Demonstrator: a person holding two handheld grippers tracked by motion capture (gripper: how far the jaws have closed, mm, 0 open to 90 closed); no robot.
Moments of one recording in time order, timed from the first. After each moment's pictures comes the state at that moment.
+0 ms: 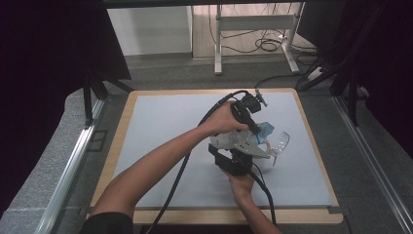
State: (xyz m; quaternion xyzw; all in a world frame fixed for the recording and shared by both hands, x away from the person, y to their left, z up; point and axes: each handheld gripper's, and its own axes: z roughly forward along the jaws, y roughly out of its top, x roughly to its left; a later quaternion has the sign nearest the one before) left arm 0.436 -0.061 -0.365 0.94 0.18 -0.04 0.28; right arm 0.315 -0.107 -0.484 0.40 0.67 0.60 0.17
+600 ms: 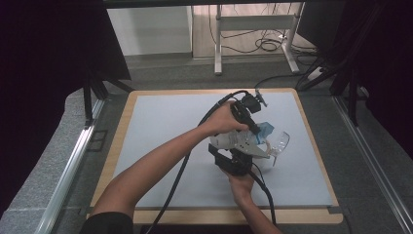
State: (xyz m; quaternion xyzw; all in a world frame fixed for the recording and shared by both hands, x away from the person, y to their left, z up) left arm 0.436 -0.061 -0.365 0.94 0.18 -0.04 0.28; right arm 0.316 -0.107 -0.484 0.40 0.67 0.60 0.17
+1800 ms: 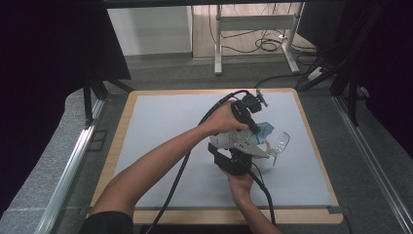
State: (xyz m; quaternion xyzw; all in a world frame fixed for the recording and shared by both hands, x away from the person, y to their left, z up) left arm 0.436 -0.063 -0.365 0.94 0.18 -0.04 0.27; right arm 0.316 -0.105 -0.484 0.40 0.67 0.60 0.17
